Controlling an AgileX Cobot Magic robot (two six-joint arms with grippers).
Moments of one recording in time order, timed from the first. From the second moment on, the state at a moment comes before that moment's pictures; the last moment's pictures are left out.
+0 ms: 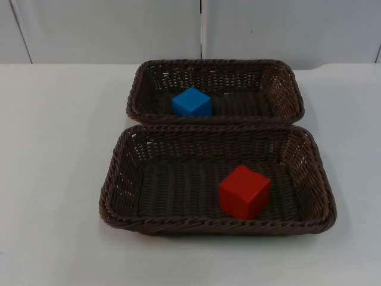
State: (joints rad) right arm 0.72 0.00 -0.52 -0.02 1.09 0.00; left arm -0.07 0.00 -0.50 -0.05 1.08 0.04
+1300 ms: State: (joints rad) right arm 0.61 0.00 -0.52 -0.02 1.08 0.01; left arm 0.05 0.00 -0.50 -0.05 1.08 0.04
